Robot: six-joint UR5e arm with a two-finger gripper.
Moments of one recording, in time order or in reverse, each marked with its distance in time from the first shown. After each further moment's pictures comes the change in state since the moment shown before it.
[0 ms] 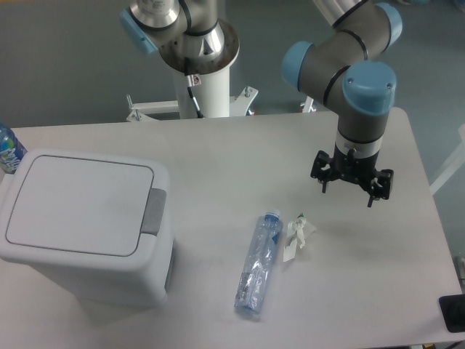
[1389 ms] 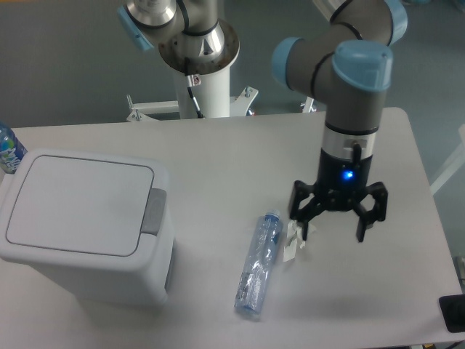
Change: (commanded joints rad) arm -0.123 0.009 0.193 0.147 -0.478 -0.732
